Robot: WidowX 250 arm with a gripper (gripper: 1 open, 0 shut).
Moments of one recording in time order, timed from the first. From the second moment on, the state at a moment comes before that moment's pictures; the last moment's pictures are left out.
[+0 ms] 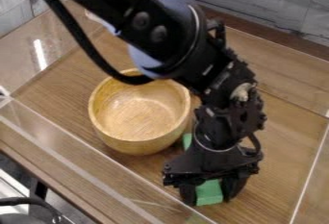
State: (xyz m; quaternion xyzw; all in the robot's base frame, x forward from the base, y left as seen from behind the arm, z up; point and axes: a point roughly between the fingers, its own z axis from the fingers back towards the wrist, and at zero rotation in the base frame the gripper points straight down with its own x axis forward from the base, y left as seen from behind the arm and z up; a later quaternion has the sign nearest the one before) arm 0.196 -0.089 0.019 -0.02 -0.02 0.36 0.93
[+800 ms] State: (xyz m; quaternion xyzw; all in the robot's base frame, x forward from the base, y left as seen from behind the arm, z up) arm 0.198 -0.087 0.018 -0.02 -0.01 0.36 0.93
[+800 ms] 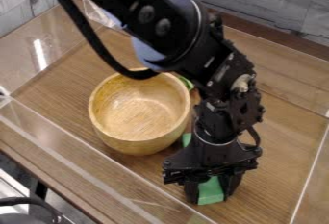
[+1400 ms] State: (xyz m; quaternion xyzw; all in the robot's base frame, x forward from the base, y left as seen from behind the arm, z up) arm 0.212 -0.044 0.062 -0.04 -0.03 0.33 0.94
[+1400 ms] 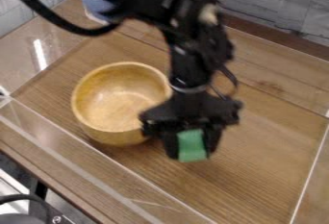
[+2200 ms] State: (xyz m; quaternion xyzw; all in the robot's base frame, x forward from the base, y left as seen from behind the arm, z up) arm 0.221 -0.026 0.065 -0.05 -0.02 0.26 0.96
